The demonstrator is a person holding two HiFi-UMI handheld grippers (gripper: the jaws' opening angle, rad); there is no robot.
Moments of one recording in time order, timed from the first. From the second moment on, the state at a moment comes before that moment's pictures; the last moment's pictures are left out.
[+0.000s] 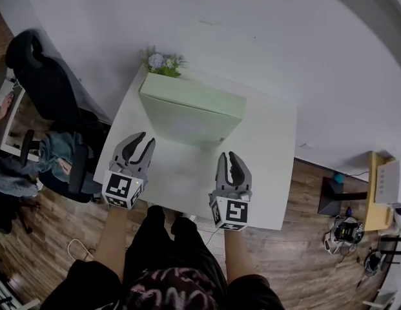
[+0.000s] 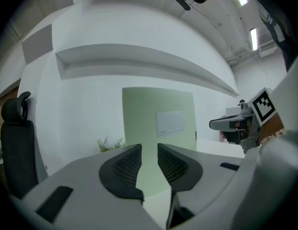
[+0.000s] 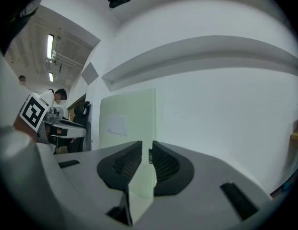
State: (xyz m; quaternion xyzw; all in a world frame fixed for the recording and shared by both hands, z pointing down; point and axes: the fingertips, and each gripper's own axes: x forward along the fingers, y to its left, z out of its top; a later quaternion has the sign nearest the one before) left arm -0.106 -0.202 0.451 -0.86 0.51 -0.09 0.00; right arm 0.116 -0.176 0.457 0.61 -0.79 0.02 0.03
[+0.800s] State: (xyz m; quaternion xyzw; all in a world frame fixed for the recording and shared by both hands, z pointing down) left arm -0.126 -0.137 0.378 -0.89 0.46 -0.06 -0.01; right arm 0.080 -0.100 0.402 0.64 -0.76 0.07 0.03
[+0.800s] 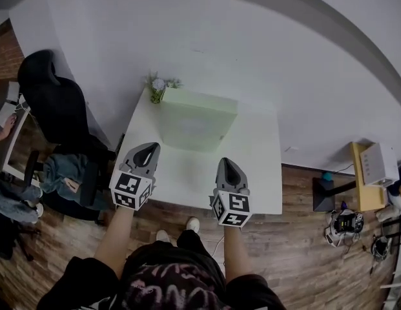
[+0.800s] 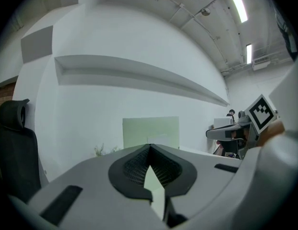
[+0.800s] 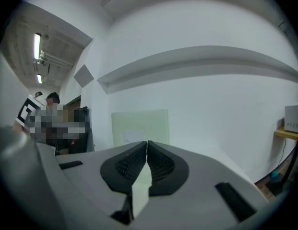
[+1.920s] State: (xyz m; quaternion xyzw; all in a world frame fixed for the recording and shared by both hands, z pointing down) left arm -0.134 -0.121 0.353 -0.86 0.51 -0.05 0.00; right arm 0.111 -0.084 0.385 0.65 -0.75 0.04 0.06
